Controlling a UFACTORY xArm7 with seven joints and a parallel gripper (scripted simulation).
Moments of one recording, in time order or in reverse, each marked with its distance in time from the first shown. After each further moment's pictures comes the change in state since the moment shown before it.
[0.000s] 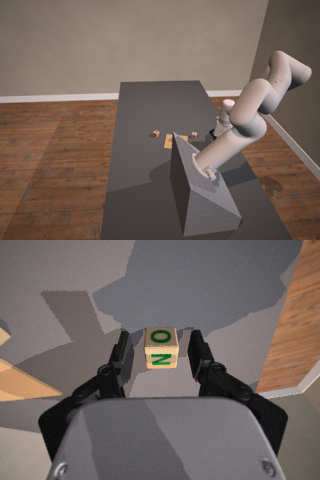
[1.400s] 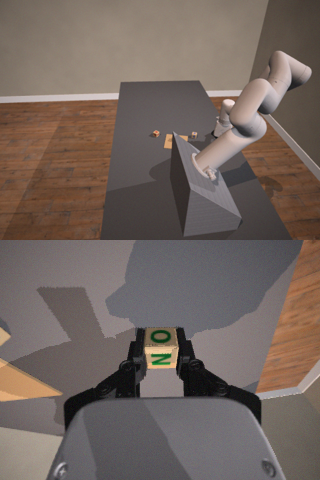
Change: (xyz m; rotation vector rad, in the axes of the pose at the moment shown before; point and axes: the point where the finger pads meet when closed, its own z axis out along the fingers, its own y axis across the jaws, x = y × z) arm 0.000 0.000 0.000 0.000 0.000 0.000
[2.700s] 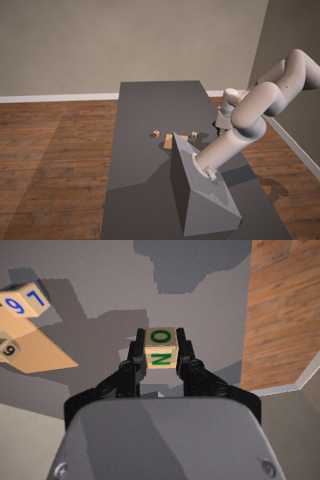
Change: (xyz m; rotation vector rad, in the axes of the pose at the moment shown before) arm 0.001 -0.002 -0.067 0.004 0.002 -0.001
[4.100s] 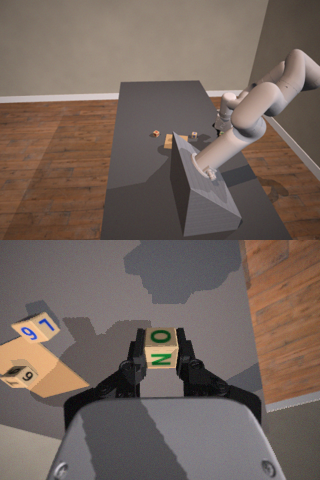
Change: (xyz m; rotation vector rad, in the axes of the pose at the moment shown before) arm -0.001 0.002 0.007 -0.014 0.140 0.152
